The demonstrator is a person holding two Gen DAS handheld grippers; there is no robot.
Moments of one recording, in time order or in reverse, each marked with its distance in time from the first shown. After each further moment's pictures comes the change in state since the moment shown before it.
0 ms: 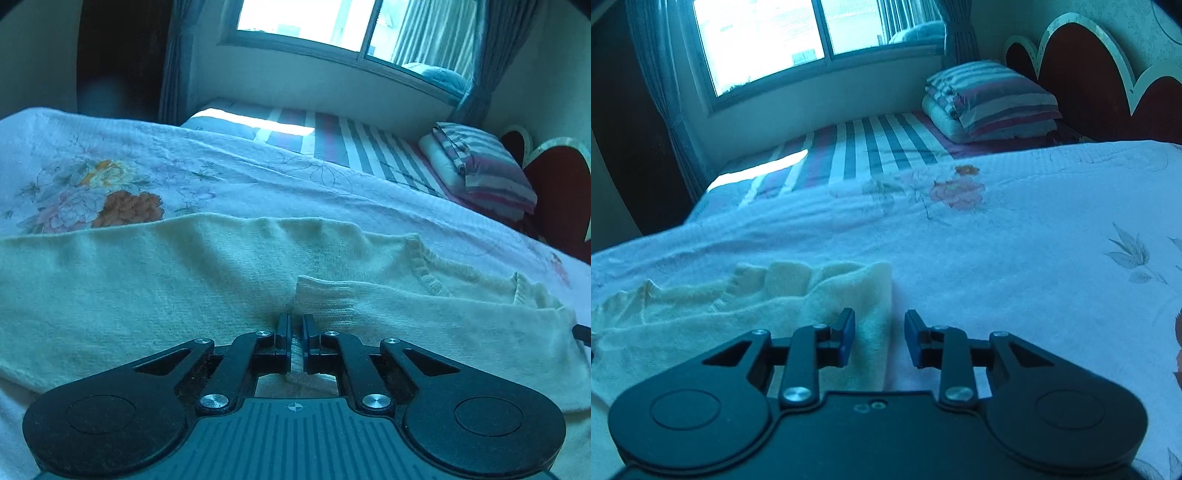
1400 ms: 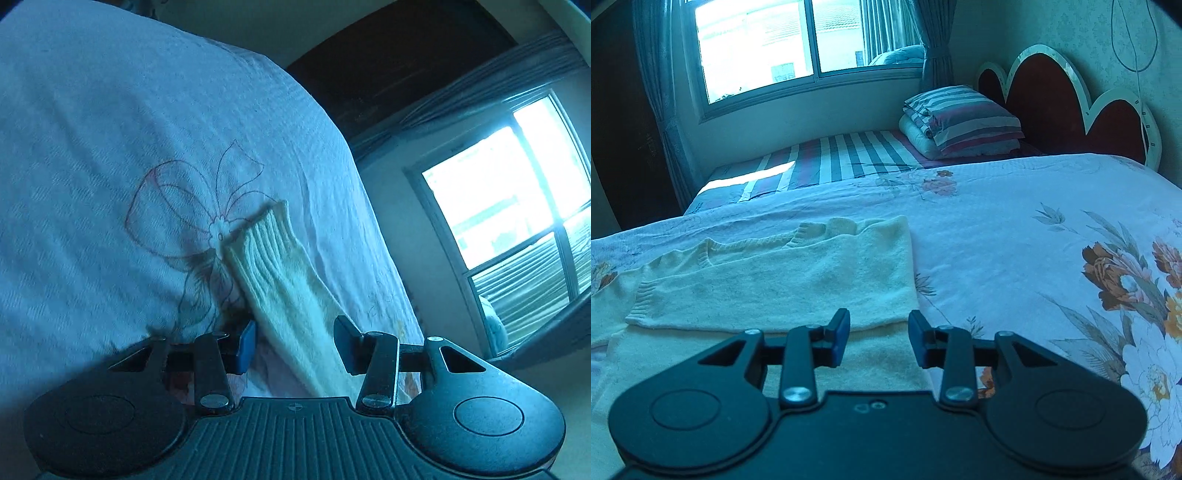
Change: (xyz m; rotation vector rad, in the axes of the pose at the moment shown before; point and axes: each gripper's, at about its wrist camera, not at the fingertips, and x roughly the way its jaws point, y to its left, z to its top) left arm -0.097 0.376 -0.088 -0.906 -0.269 -0.054; right arm -0.142 0.066 -0.079 0.016 -0.103 -0.112
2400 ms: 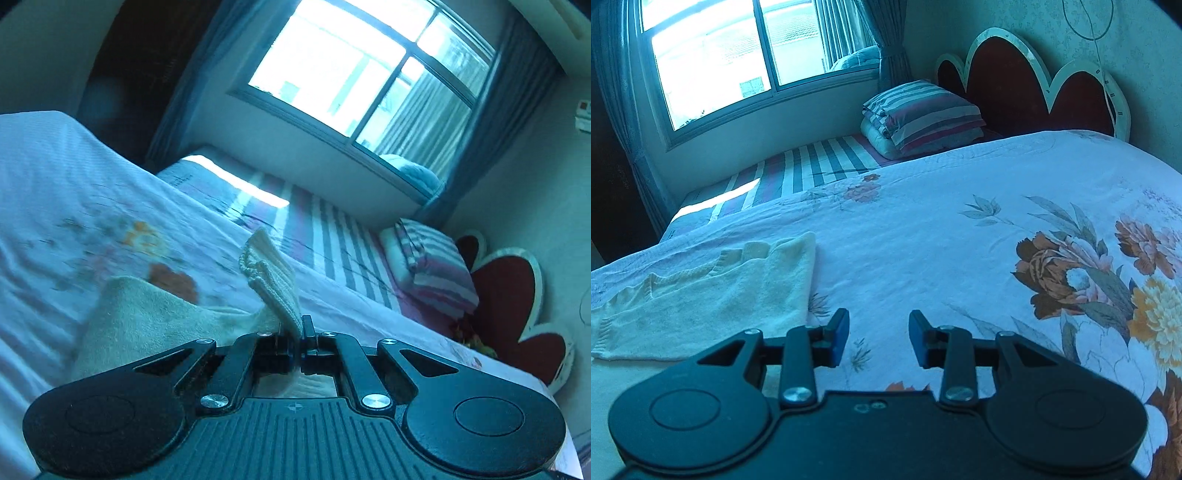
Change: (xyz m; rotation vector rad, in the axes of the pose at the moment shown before) left arm 0.024 -0.280 -0.172 0.634 0.162 -0.207; right arm 0.023 -0.104 0.007 0.115 -0.013 -0.023
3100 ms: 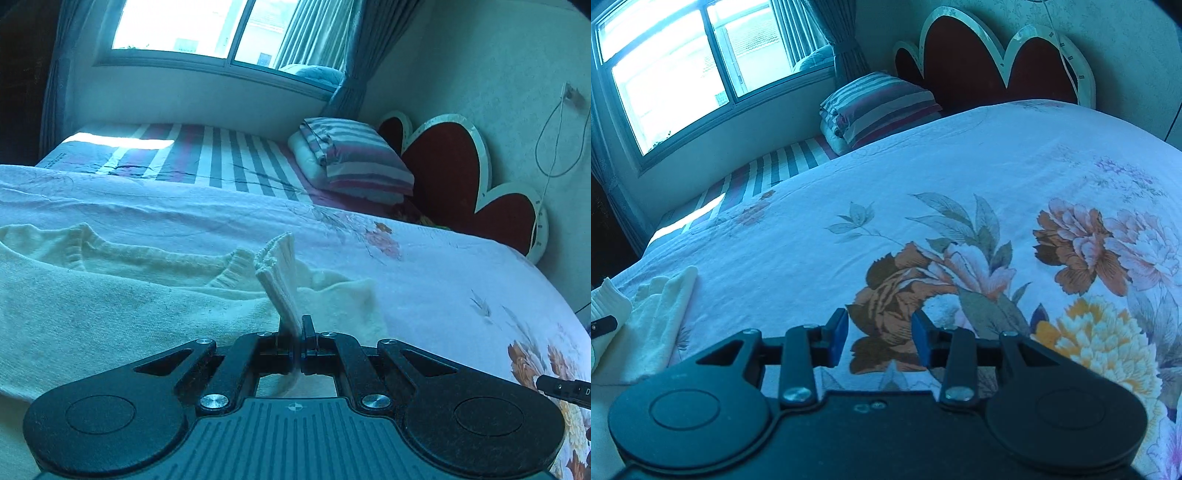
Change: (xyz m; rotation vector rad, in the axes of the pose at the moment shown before) left arm 0.071 -0.265 -0.144 0.309 0.203 -0.122; right arm 0.025 -0.146 0.018 0.107 0.022 -0.015
